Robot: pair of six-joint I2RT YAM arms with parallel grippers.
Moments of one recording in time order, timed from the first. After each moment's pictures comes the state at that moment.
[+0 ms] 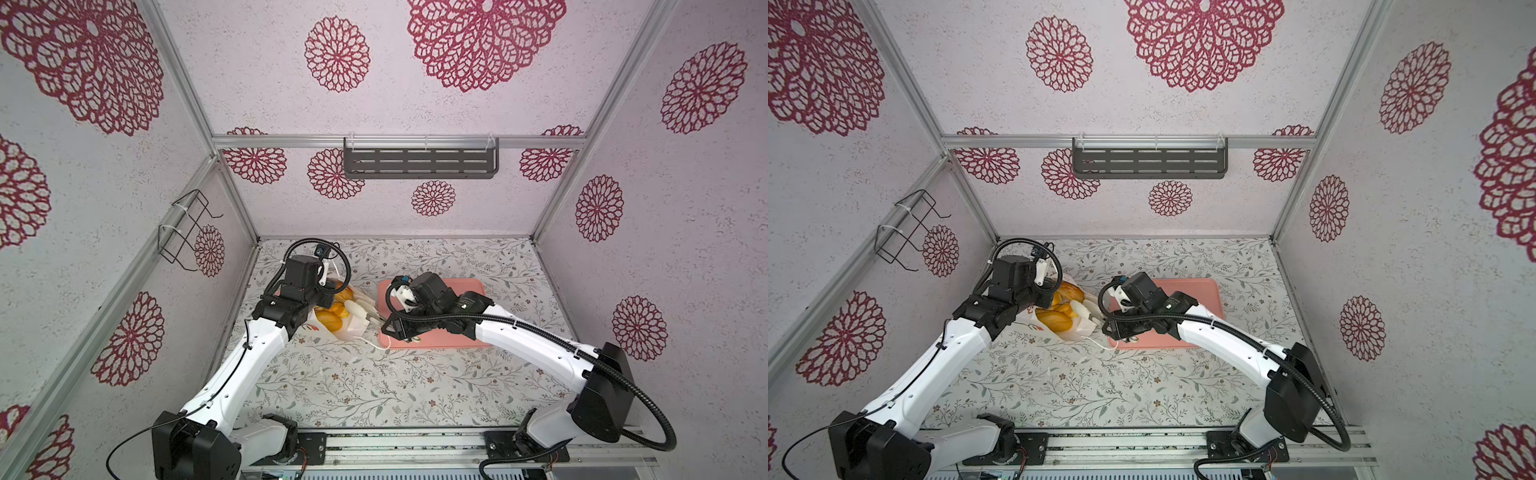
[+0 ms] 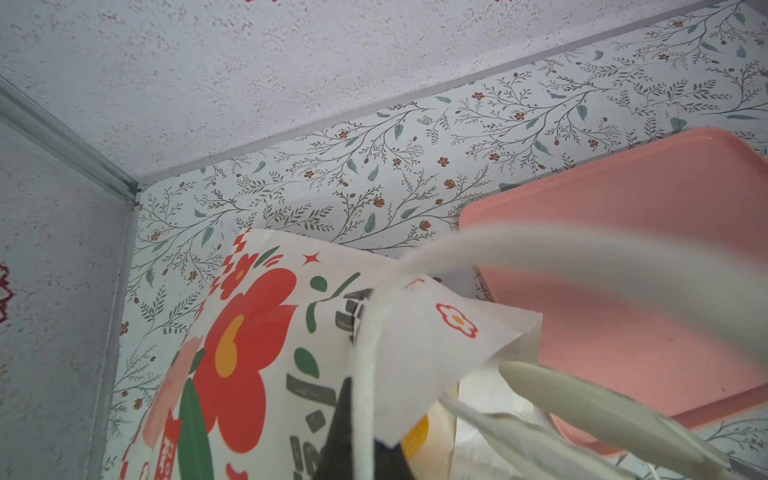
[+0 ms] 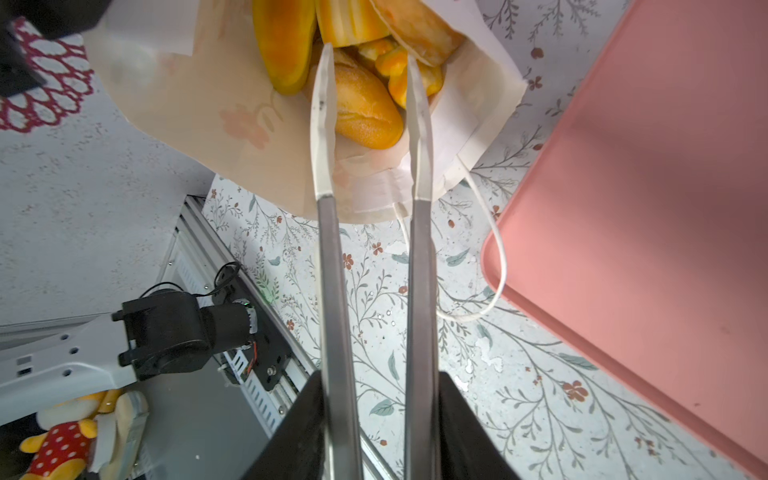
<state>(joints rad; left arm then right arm) -0.30 1.22 1.08 -0.51 -0.12 0.06 0.88 1.52 1.32 -0.63 -0.30 0.49</state>
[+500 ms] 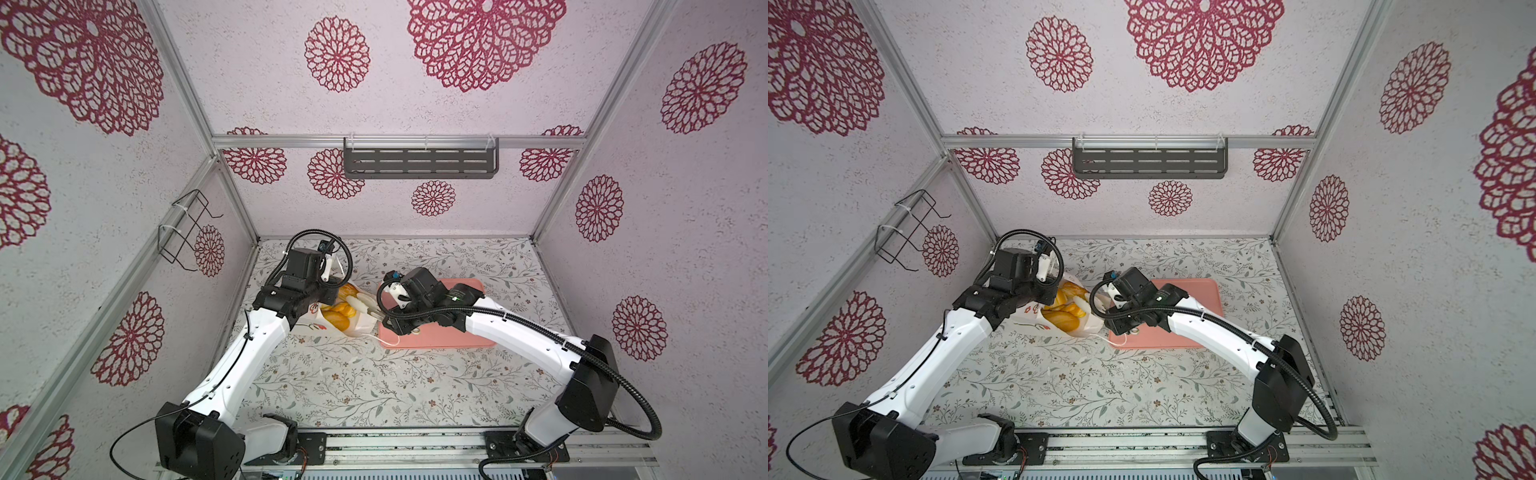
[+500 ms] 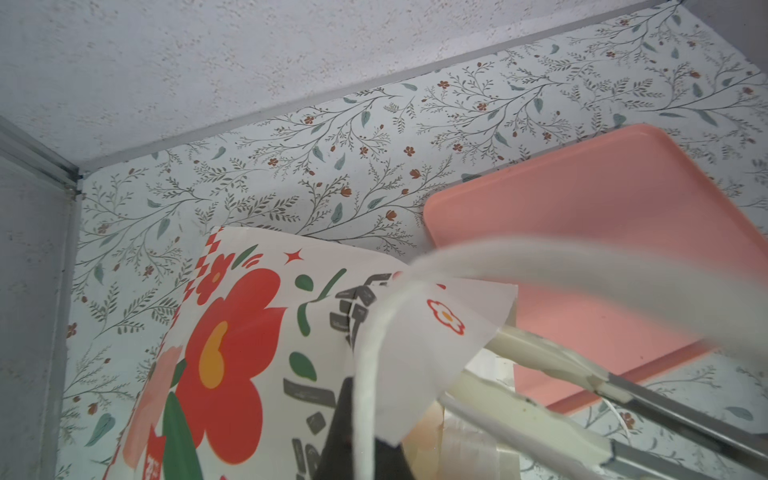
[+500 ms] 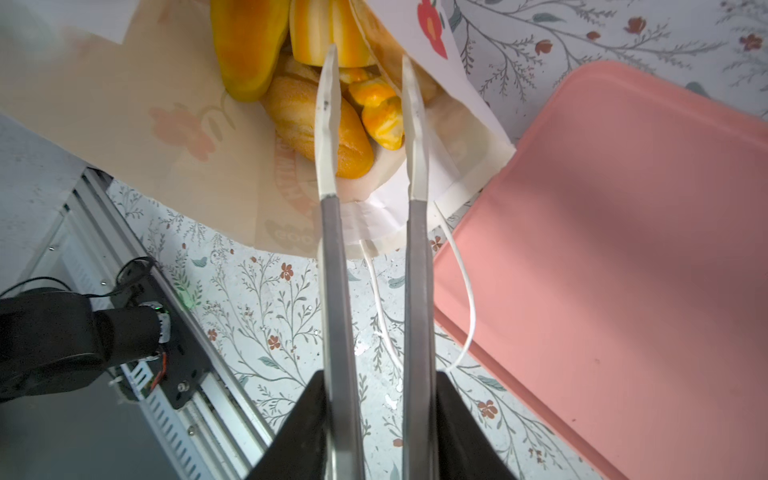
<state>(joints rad) -0.30 1.29 1.21 -0.65 0.00 0.02 0.91 1.59 1.41 -0.71 -0.14 0.28</state>
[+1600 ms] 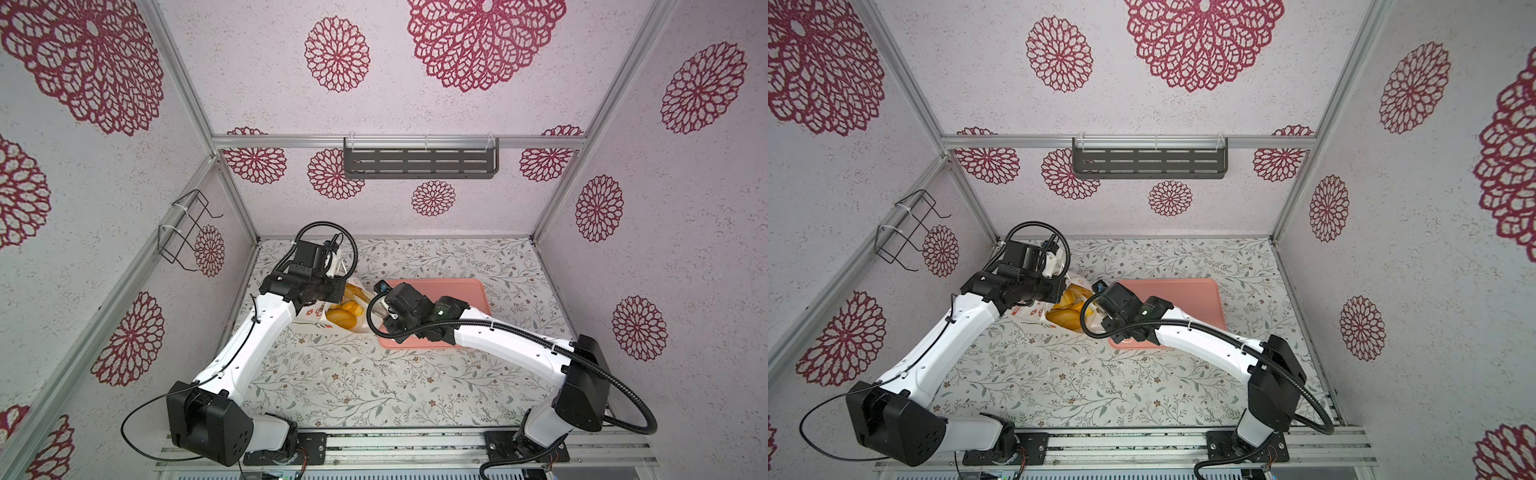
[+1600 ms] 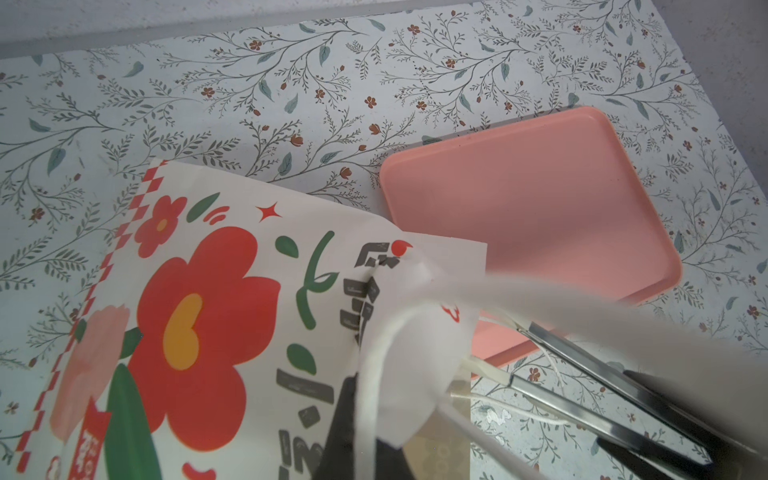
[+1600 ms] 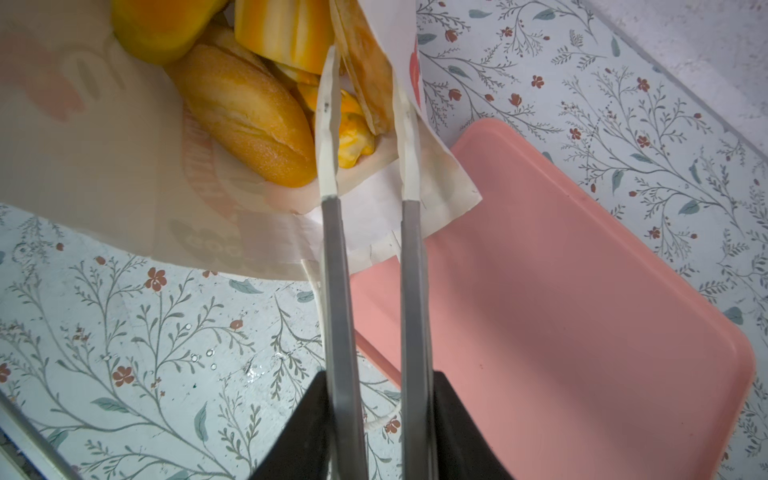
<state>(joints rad) -0.31 1.38 1.31 -0.81 0.10 -0.12 1.01 1.63 1.40 -0.69 0.24 0.15</state>
